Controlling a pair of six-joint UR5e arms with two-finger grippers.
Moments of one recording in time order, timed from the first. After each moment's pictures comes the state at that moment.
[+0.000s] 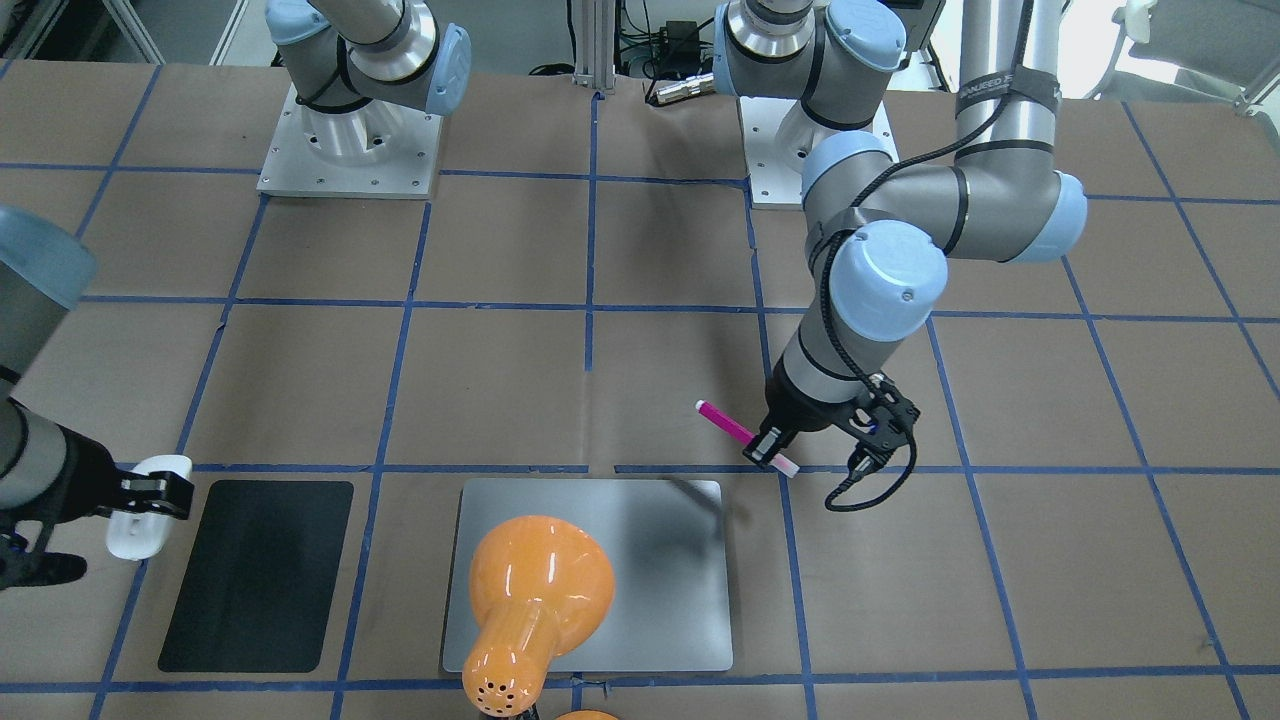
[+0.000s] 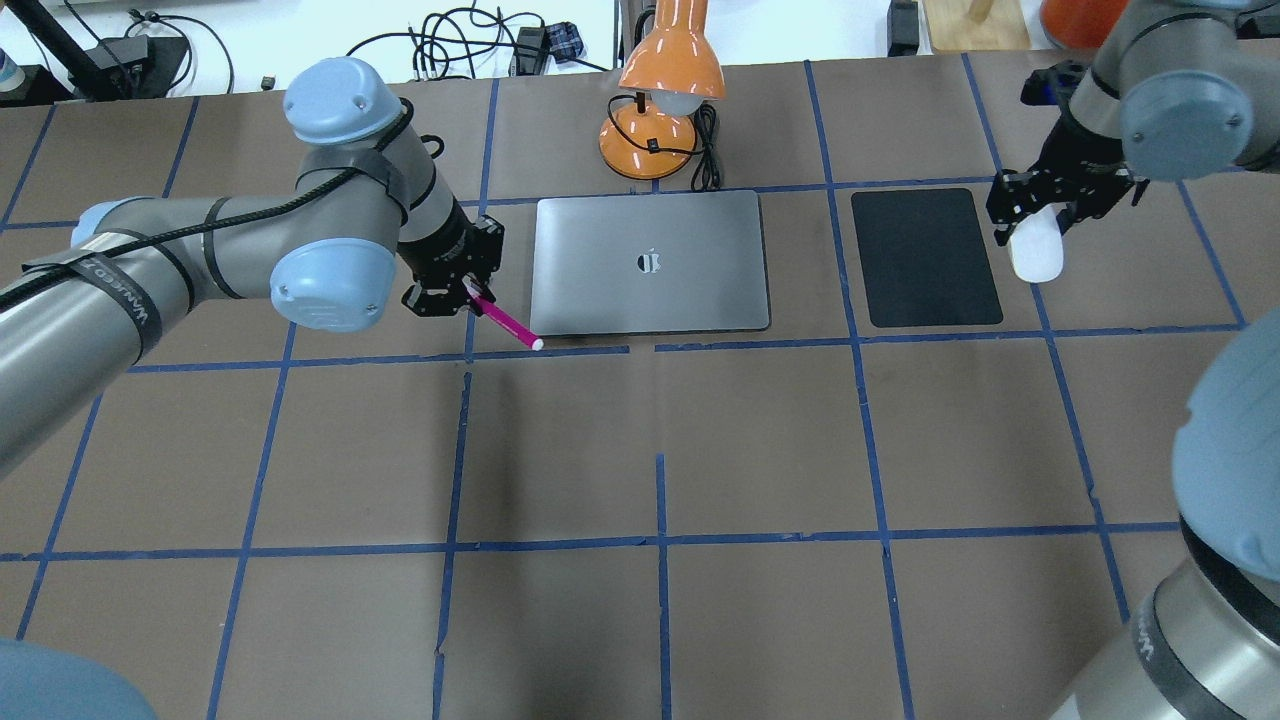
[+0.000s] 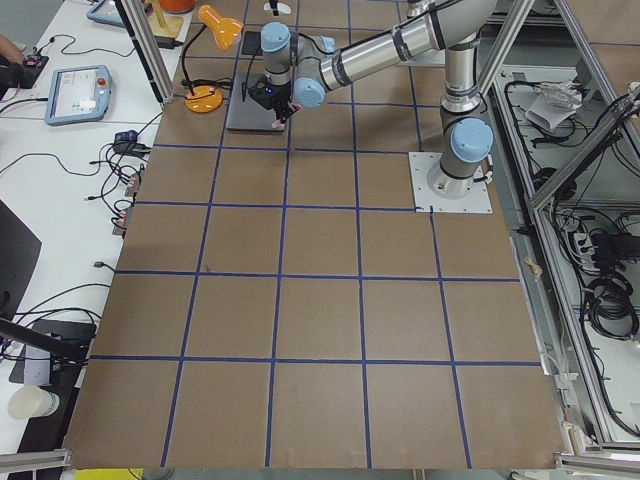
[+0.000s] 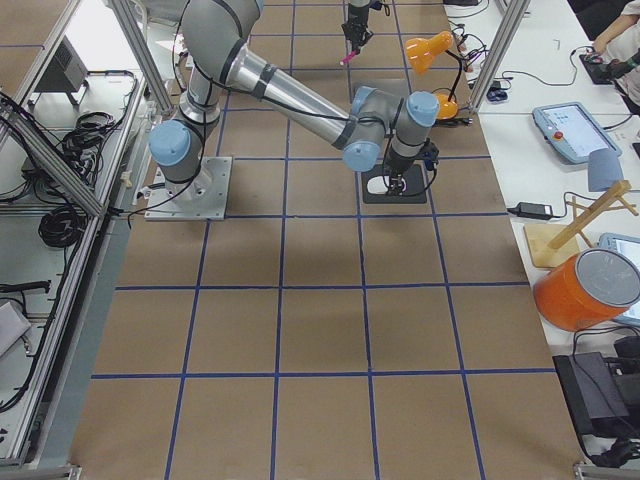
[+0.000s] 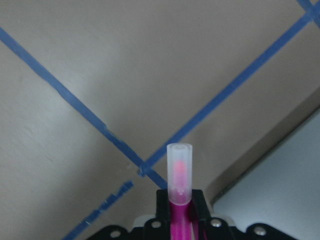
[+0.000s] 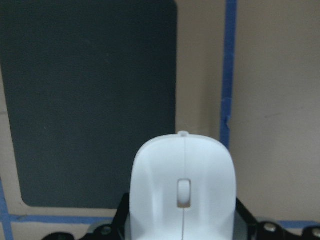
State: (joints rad) left arm -1.65 -1.90 -1.78 -1.01 1.49 -0.98; right arm 1.30 -1.06 1.51 -1.92 -1.56 -0.28
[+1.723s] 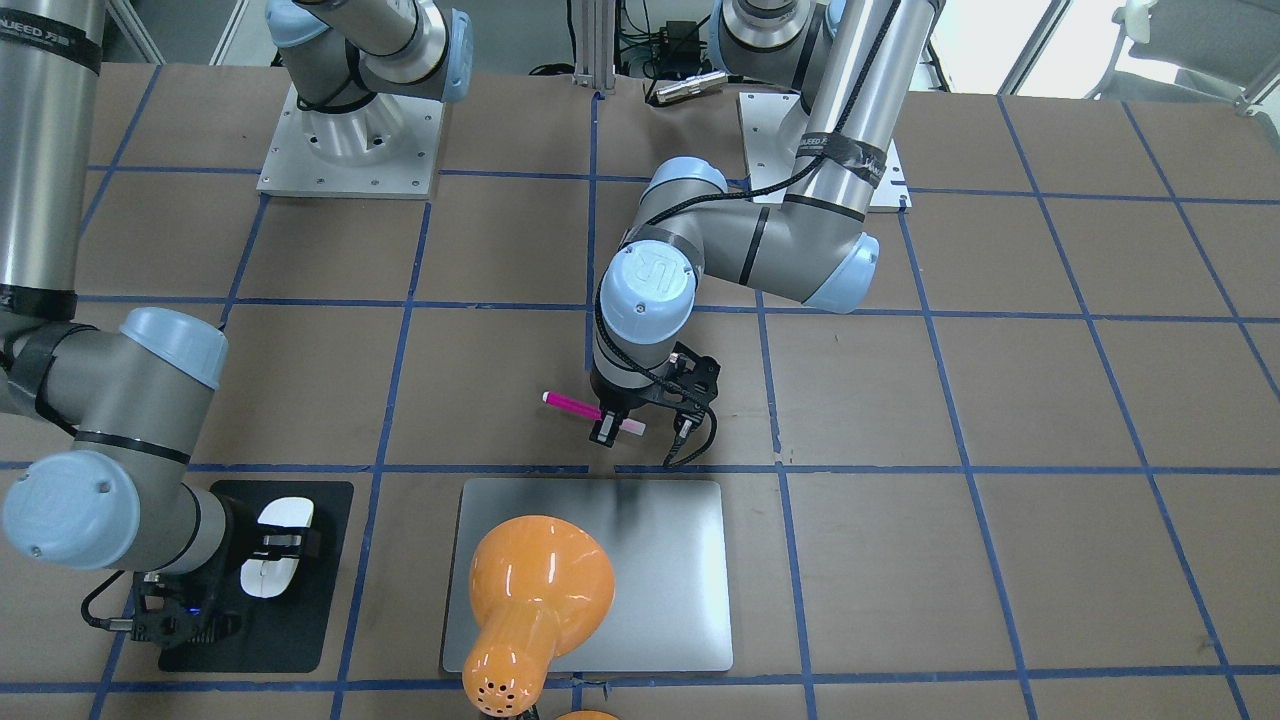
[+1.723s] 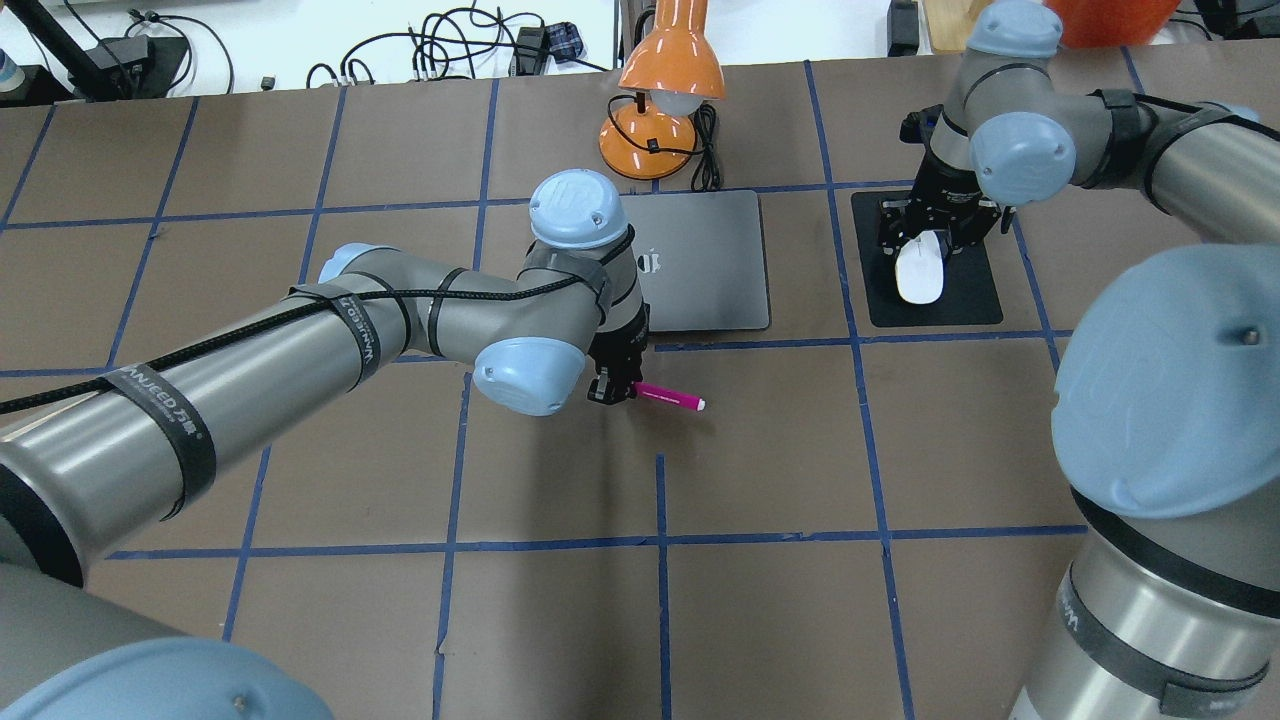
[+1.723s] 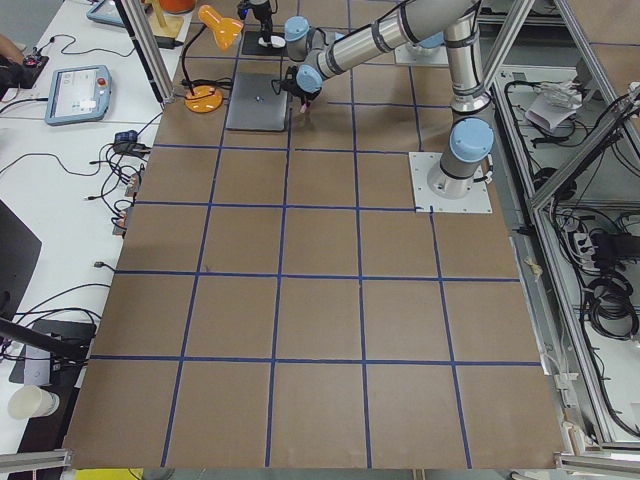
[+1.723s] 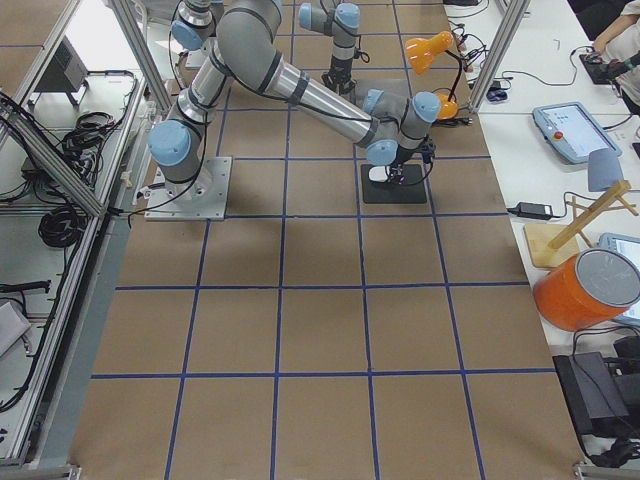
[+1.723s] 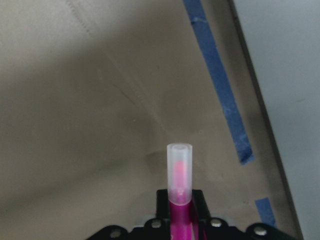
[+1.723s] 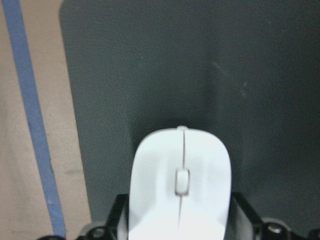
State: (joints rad) left arm -1.91 -2.05 -1.79 -0.93 1.48 -1.57; right arm 1.42 -0.93 1.48 -1.96 -1.56 -0.13
